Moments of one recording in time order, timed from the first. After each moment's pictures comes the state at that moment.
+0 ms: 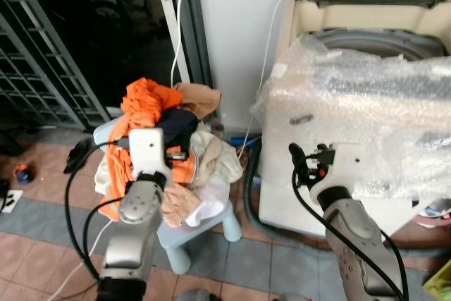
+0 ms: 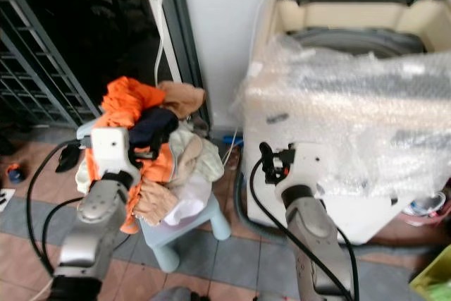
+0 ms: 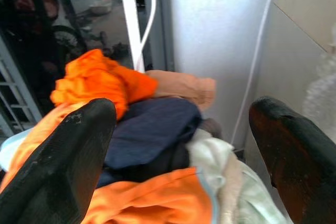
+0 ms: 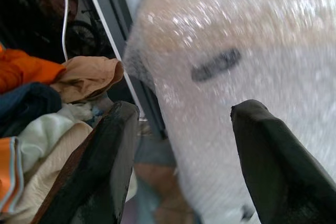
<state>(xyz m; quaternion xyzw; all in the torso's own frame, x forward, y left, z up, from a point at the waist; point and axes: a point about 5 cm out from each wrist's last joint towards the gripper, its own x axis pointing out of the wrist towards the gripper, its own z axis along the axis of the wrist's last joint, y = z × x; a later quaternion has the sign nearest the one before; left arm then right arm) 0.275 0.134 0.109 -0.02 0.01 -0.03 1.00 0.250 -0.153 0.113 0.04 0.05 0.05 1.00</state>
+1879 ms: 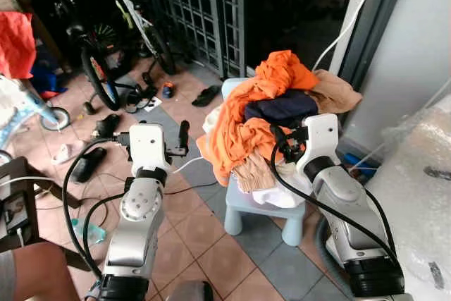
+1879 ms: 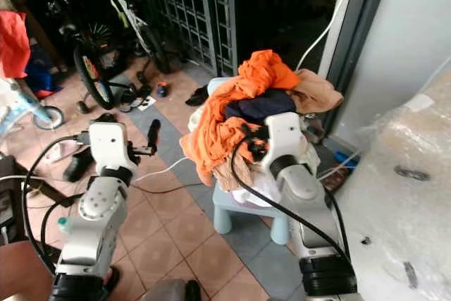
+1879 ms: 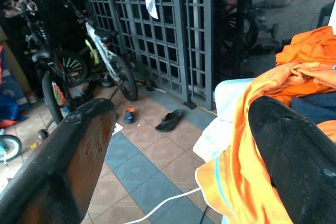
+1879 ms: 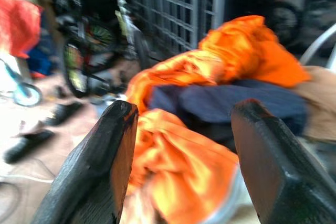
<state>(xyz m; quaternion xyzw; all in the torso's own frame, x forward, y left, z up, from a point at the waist) 0.277 0.131 0.118 0.00 -0.01 -0.01 1.00 0.293 -0.140 0.121 -0.03 0.03 0.13 0.99</state>
